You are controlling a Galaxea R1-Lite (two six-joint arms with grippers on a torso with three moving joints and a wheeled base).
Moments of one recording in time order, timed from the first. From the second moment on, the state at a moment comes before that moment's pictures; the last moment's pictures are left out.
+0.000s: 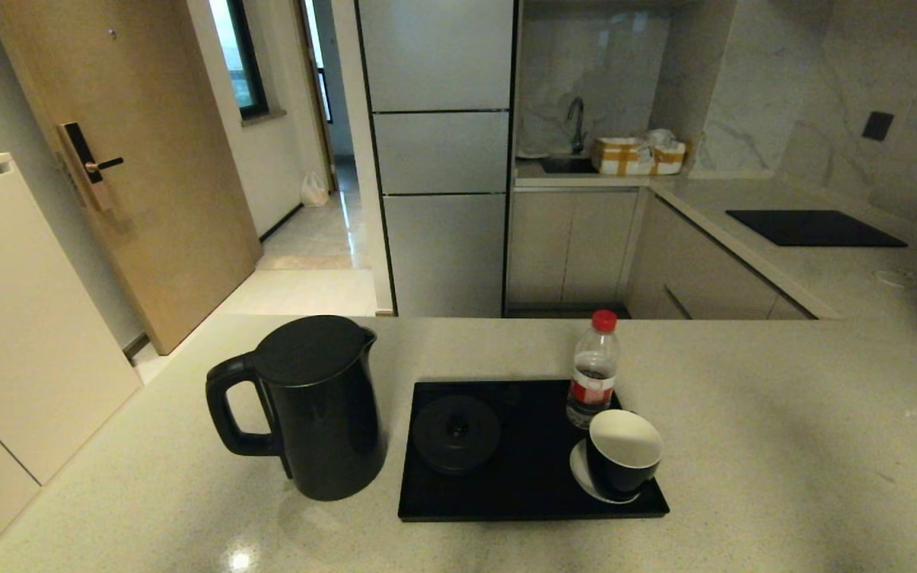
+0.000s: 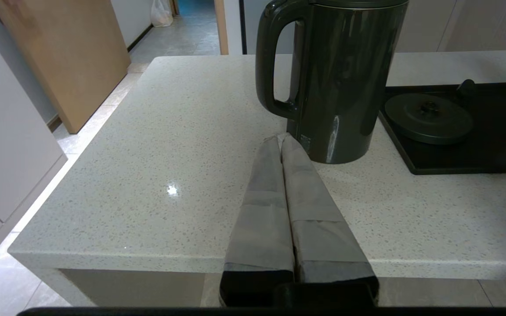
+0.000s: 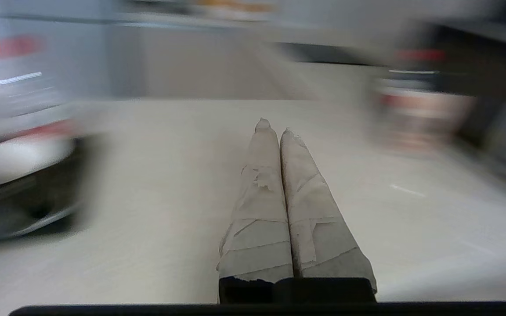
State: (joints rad) left arm 0.00 0.00 0.00 0.00 -0.01 0.03; right arm 0.00 0.01 -0.05 -0.06 -0.20 -0.19
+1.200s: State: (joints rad) left arm 0.01 0.07 -0.15 0.16 0.02 0.12; right arm 0.00 0.00 0.00 0.00 0.00 -0.03
